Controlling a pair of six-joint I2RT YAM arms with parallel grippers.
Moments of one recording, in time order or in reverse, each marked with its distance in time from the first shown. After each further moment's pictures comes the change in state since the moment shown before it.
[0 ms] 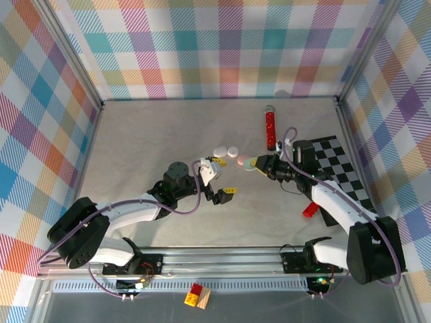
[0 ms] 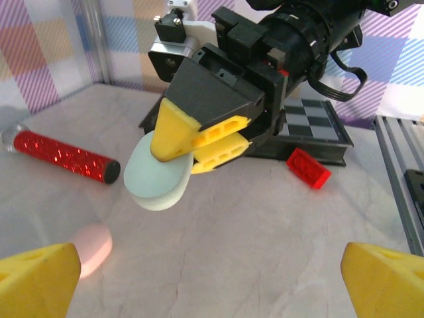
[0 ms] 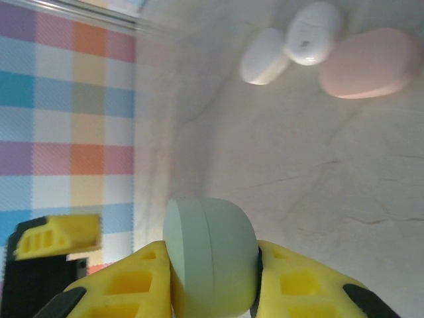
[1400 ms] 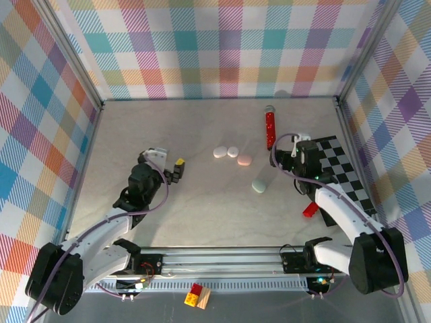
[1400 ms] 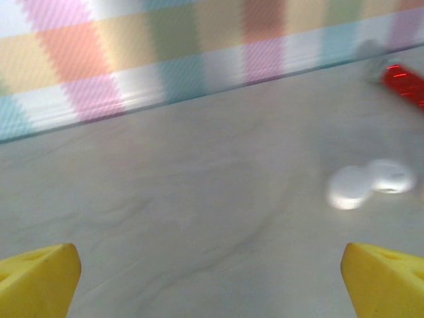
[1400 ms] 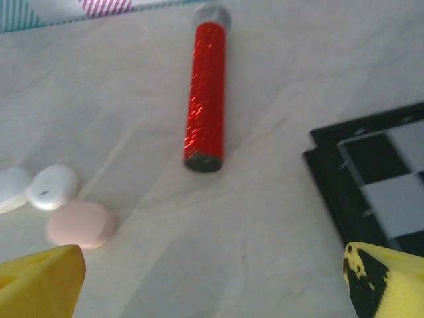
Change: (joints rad) left arm 0.374 -0.373 -0.180 -0.263 -0.645 -0.016; right arm -0.025 -0.100 -0.023 -0.015 0.788 -0.643
